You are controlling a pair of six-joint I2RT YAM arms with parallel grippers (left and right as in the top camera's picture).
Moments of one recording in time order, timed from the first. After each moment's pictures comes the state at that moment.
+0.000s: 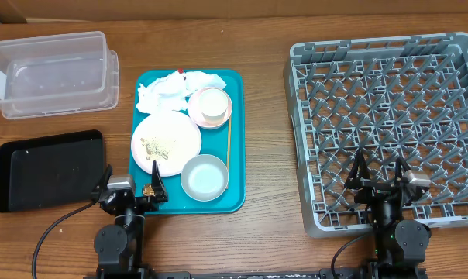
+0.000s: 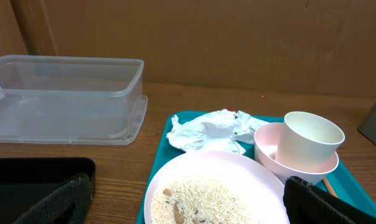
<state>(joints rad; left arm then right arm) 0.03 0.02 0.01 -0.08 -0.04 -0.07 -0.04 0.01 0.02 -0.03 0.01 0.26</state>
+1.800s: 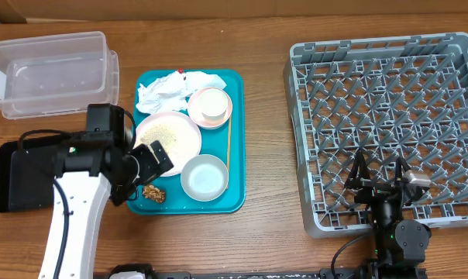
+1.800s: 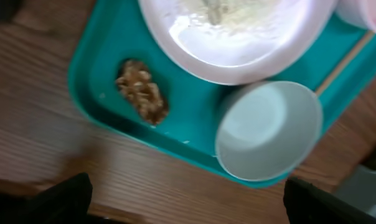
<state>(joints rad) 0.03 1.27 1.09 -1.24 0.15 -0.58 -0.04 0.01 0.02 -0.03 0.01 0.26</state>
